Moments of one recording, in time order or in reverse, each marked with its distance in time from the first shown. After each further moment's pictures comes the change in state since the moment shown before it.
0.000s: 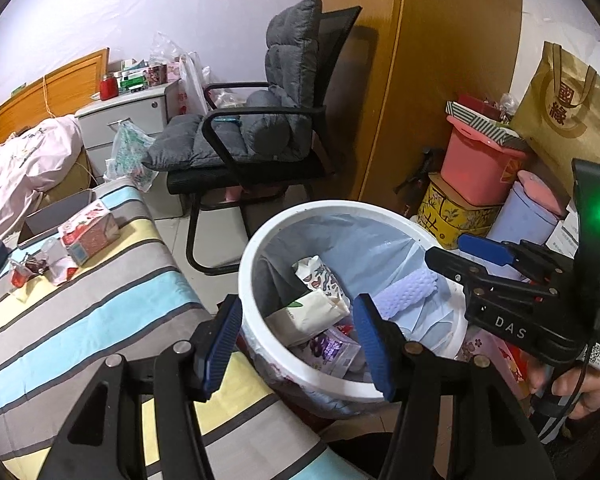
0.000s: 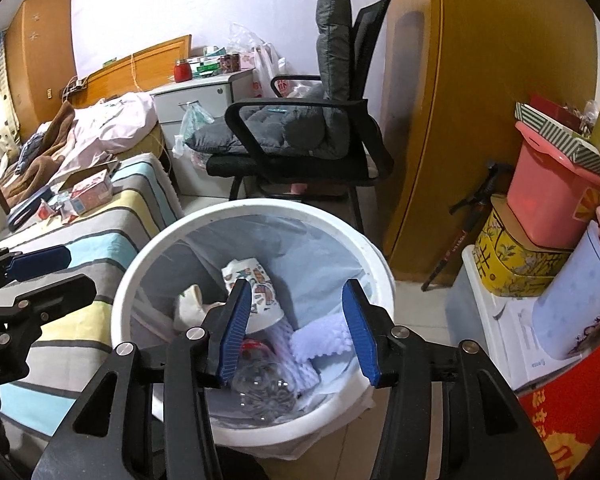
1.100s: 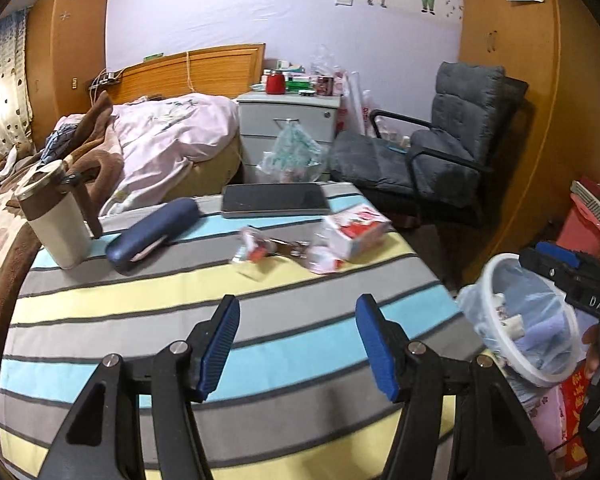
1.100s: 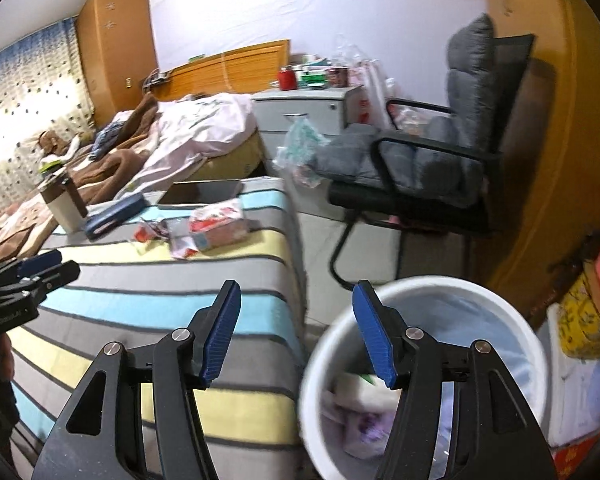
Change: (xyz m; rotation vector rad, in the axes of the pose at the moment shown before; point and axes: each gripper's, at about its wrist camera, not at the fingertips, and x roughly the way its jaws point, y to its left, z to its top) left arm -0.087 0.206 -0.037 -0.251 -0.078 0.357; right arm 0.022 0.126 0.057 -0.131 -0.021 0.284
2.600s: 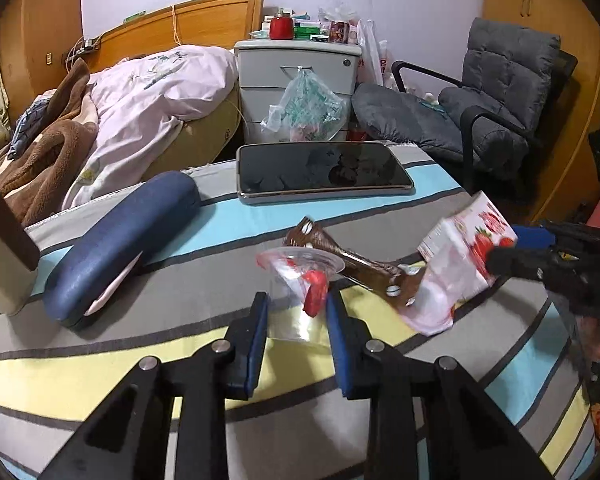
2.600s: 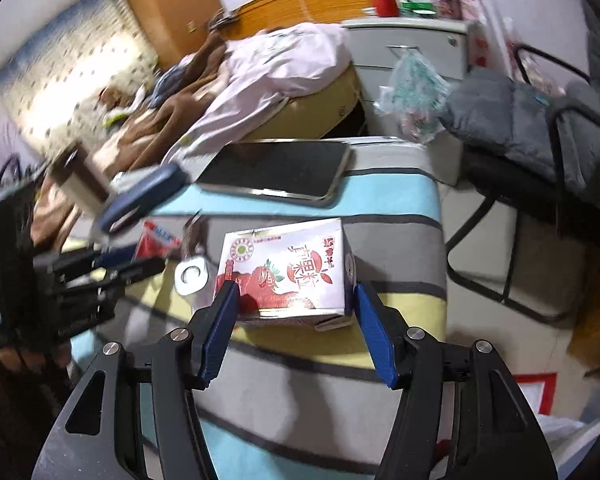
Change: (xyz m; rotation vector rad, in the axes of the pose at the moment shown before) left arm 0.131 0.055 0.026 0.031 0.167 -0.022; right arm 0.135 0.039 0.036 -0.098 0.255 0.355
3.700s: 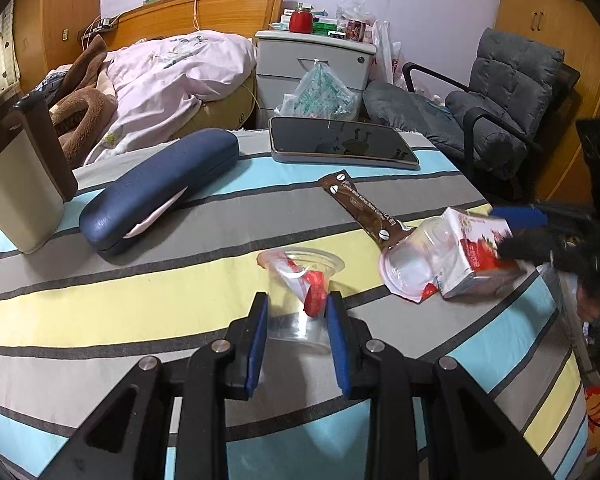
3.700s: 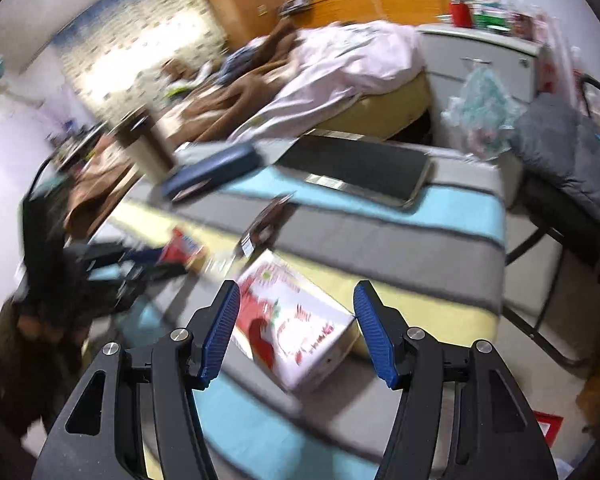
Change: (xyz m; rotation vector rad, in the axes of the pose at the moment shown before) left arm -0.022 0.022 -0.030 -0.067 0.020 -0.018; right arm 0.001 0.017 0.002 -0.187 0.051 0.164
